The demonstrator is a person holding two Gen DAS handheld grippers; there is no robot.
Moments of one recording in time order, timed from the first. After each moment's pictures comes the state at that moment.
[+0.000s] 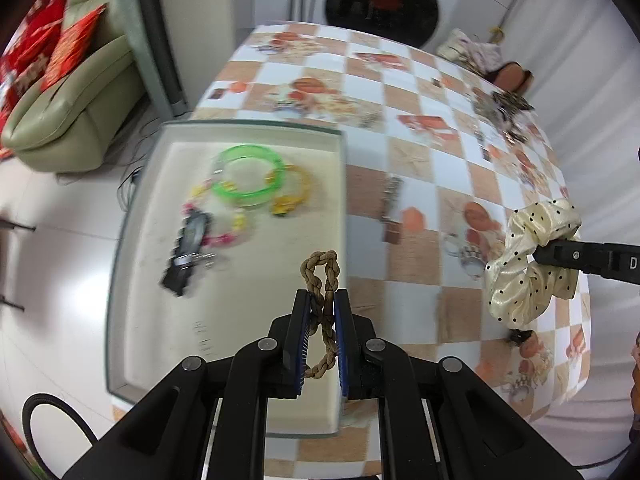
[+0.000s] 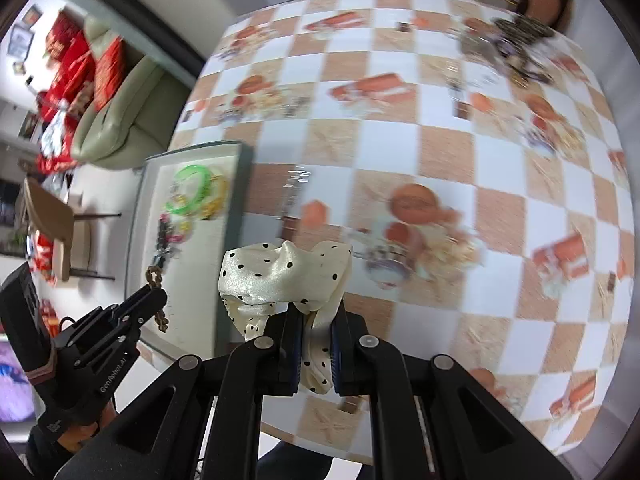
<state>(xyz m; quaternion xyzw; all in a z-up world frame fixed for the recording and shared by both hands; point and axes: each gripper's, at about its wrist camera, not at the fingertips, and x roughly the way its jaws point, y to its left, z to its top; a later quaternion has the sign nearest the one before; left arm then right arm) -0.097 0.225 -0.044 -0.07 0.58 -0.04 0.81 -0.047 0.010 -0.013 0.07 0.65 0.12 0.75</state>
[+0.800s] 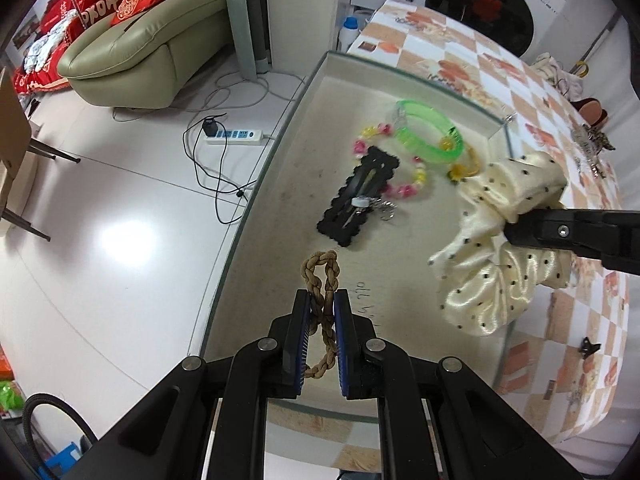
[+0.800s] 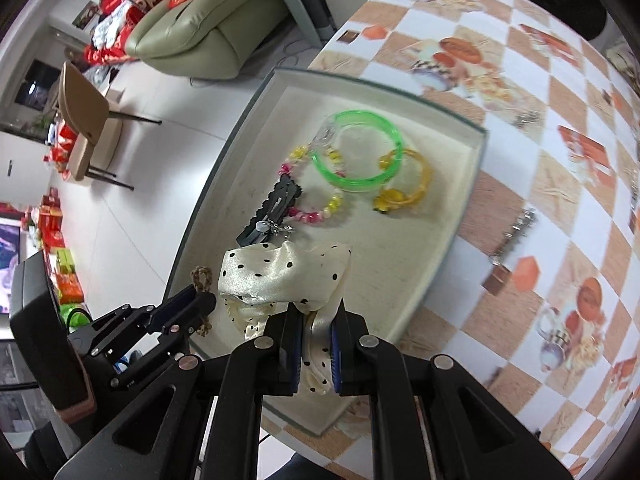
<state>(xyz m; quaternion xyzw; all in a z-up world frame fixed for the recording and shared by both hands) -0.124 0.335 -0.101 -0.11 0.61 0.07 0.78 -0.030 0.208 -0.071 -0.05 0.68 0.25 0.69</state>
